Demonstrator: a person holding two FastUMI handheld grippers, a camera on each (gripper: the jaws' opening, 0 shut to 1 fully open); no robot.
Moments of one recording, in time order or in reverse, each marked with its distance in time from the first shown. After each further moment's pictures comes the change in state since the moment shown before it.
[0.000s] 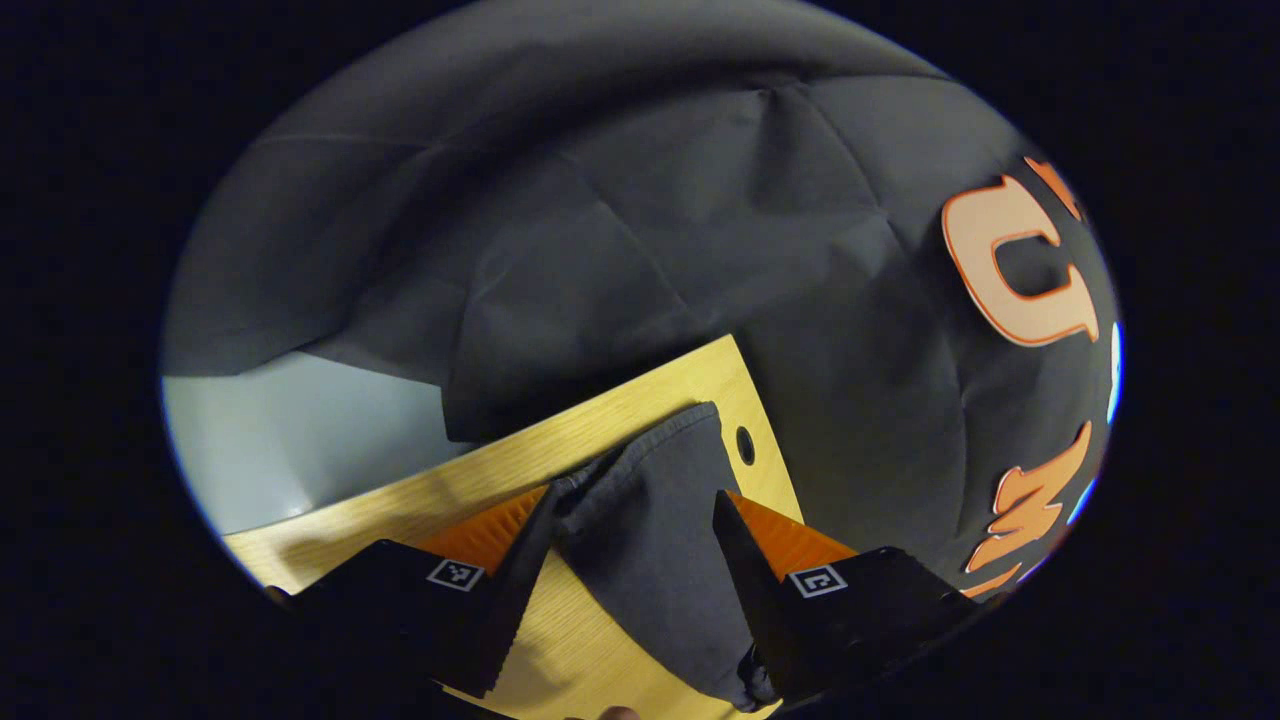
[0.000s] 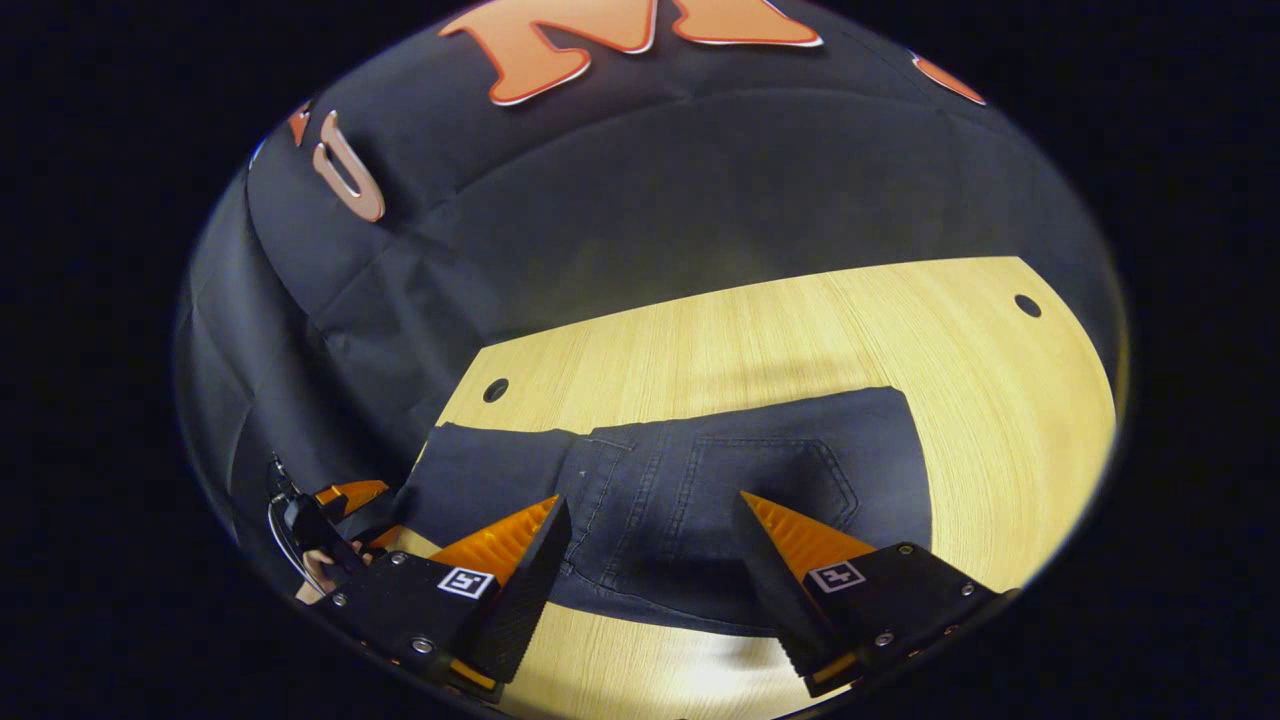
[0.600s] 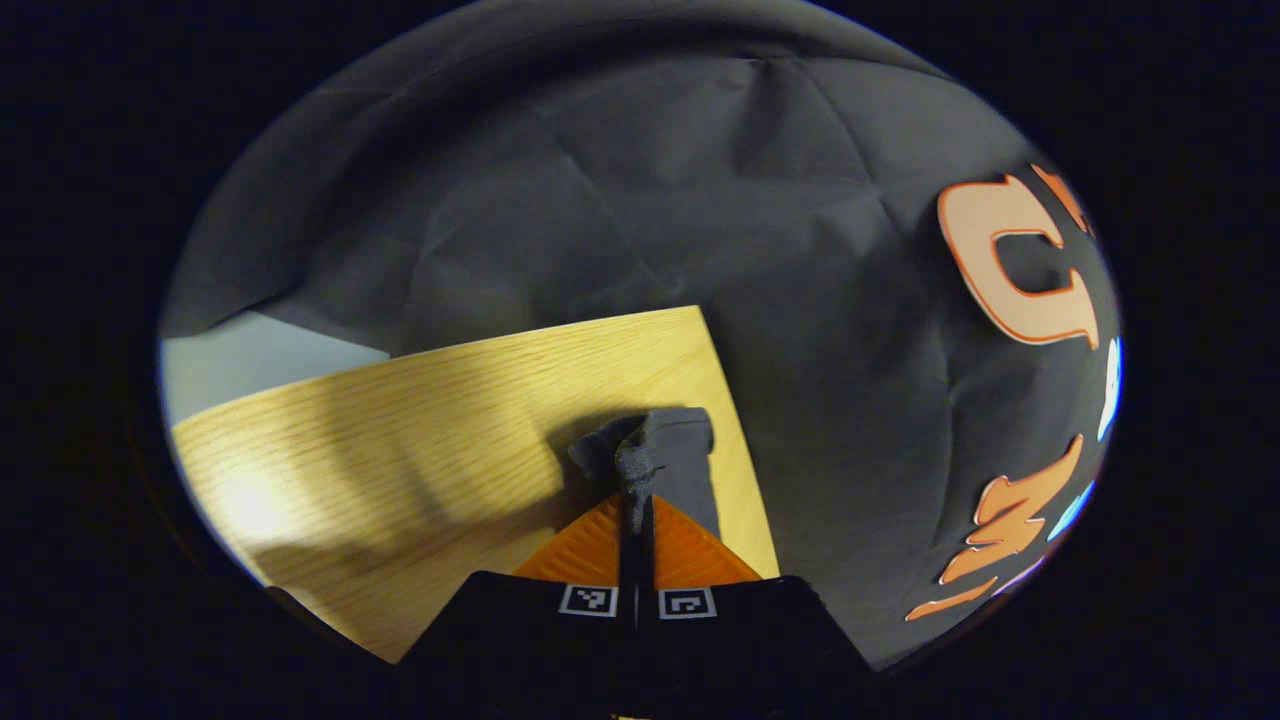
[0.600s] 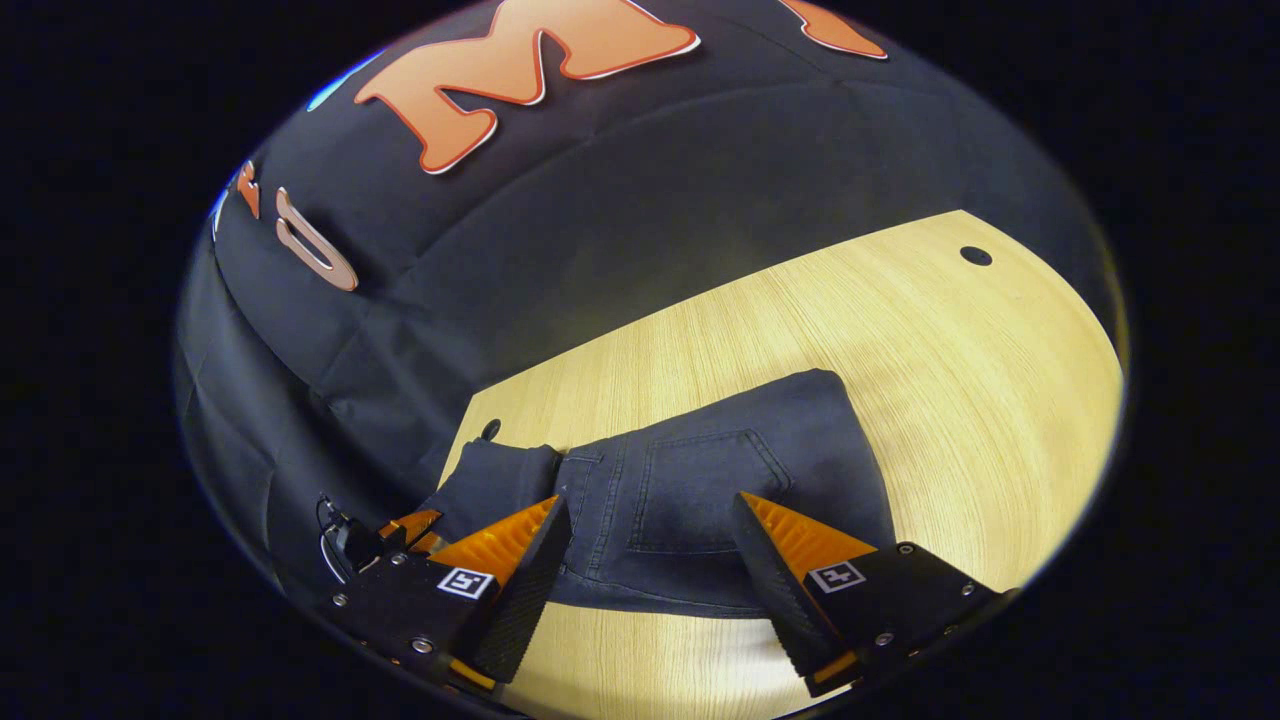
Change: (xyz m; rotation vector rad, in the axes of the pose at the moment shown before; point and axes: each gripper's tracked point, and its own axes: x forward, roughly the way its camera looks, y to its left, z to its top) left arm 0.053 -0.053 -0.017 -0.056 0.035 -0.105; right arm -0.037 -0.026 0.009 0.150 -0.060 0.008
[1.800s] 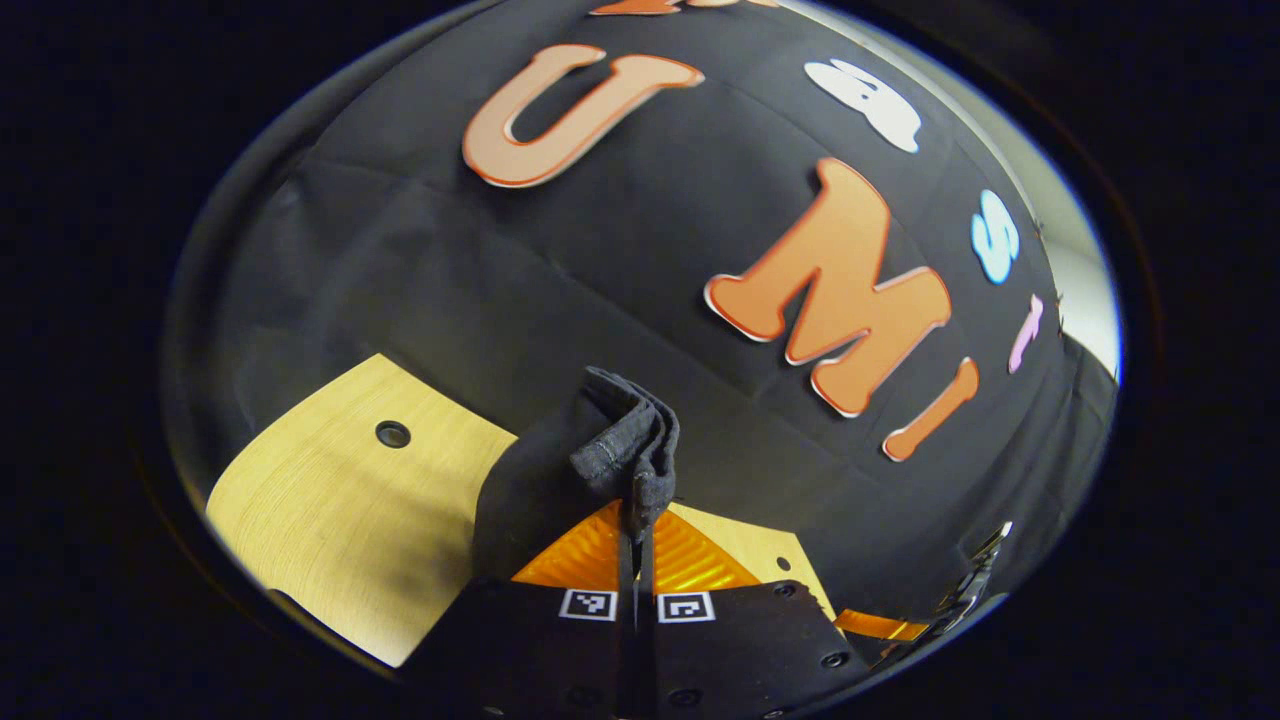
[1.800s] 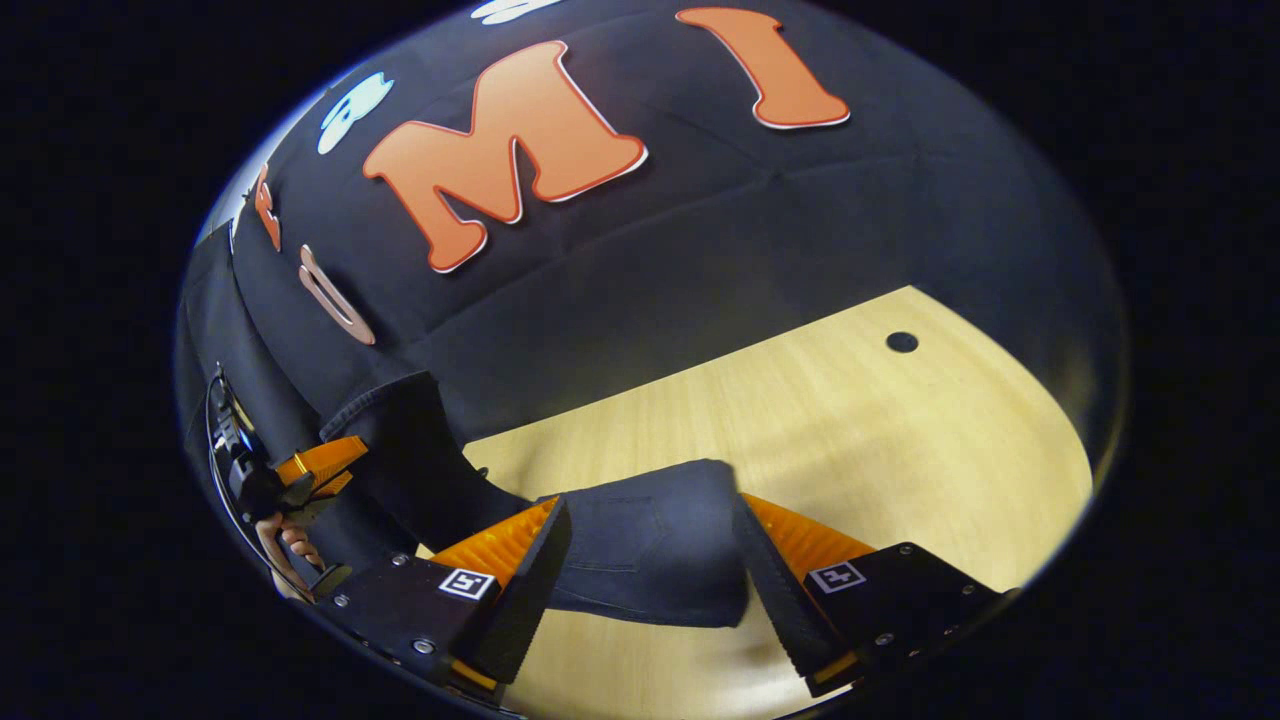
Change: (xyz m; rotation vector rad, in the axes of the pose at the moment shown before) left arm -0.113 -0.348 -0.197 0.693 0.062 -0.285; right arm -0.113 -0.089 0.079 -0.058 -0.183 -0.040
